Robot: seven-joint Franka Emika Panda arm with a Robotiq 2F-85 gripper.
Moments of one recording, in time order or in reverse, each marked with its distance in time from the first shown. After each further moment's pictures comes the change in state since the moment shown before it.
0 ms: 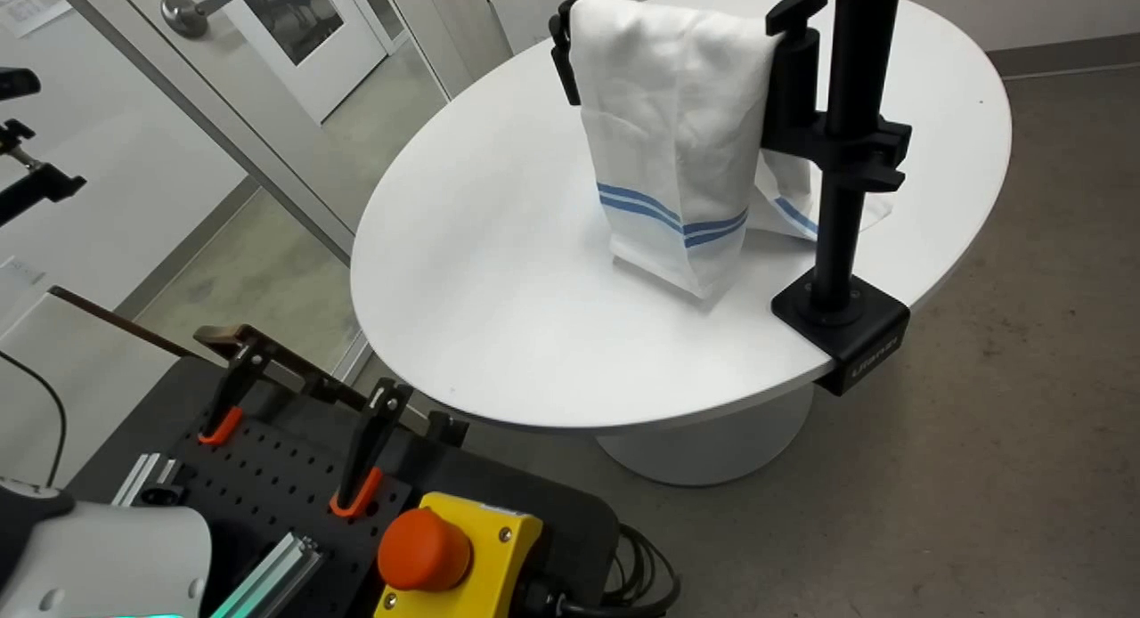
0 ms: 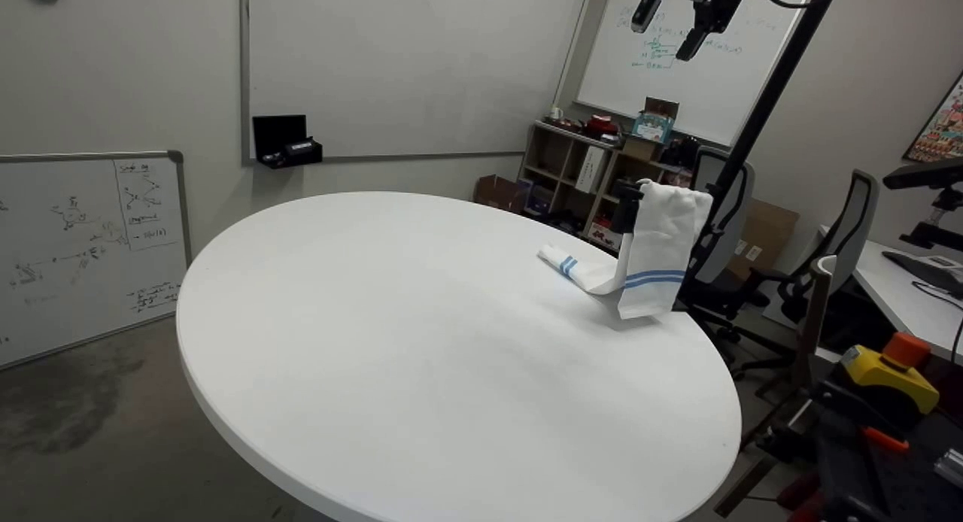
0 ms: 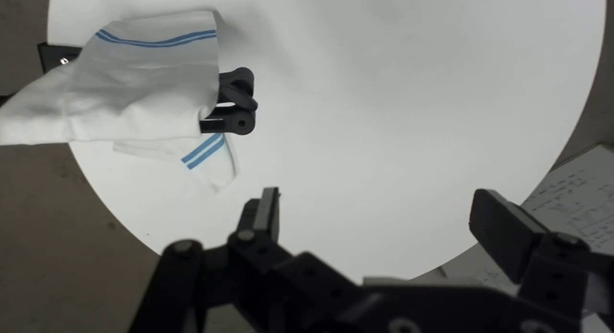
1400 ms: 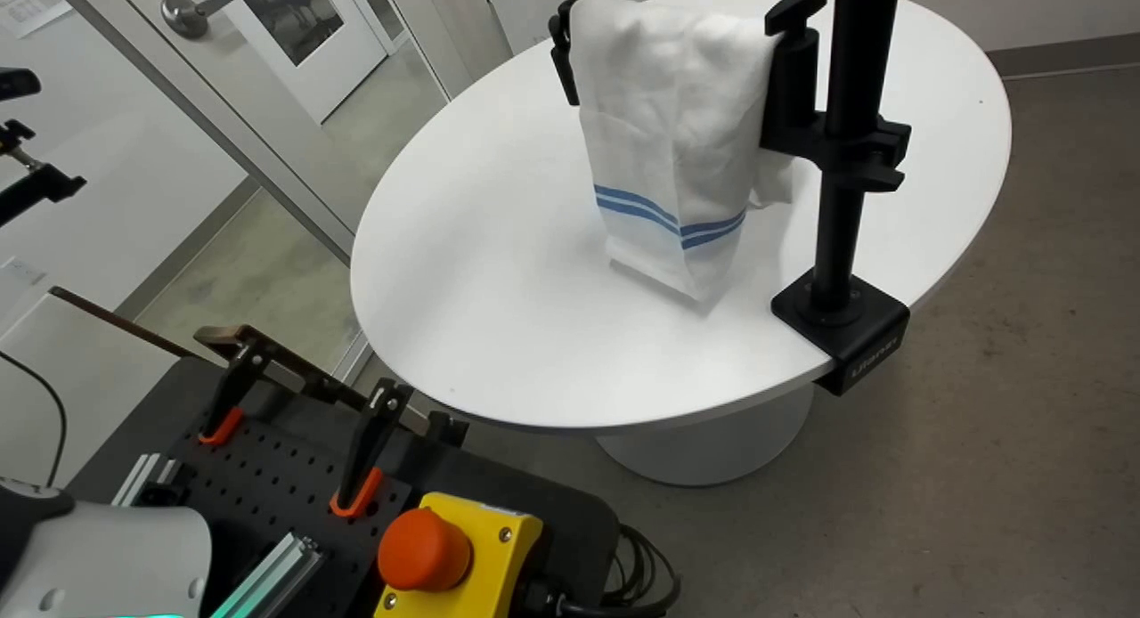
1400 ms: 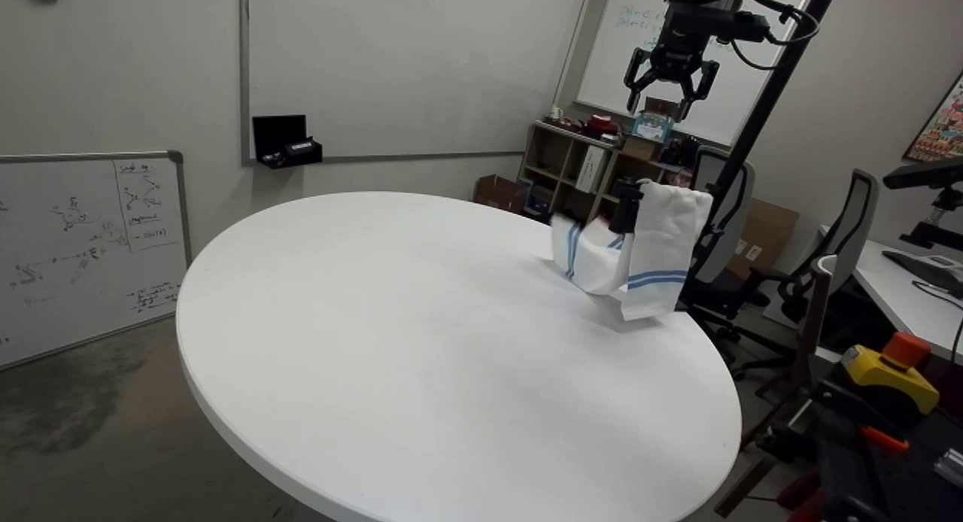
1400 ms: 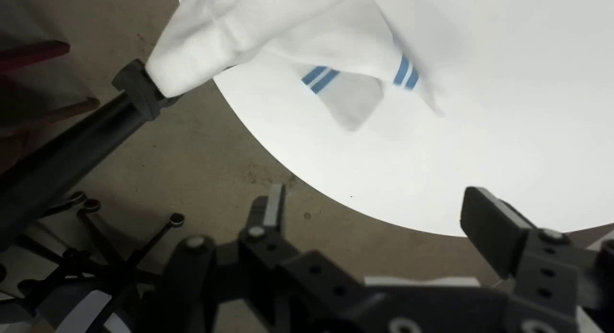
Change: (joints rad) arm -0.096 0.387 -0.152 0.279 -0.219 0.051 0.389
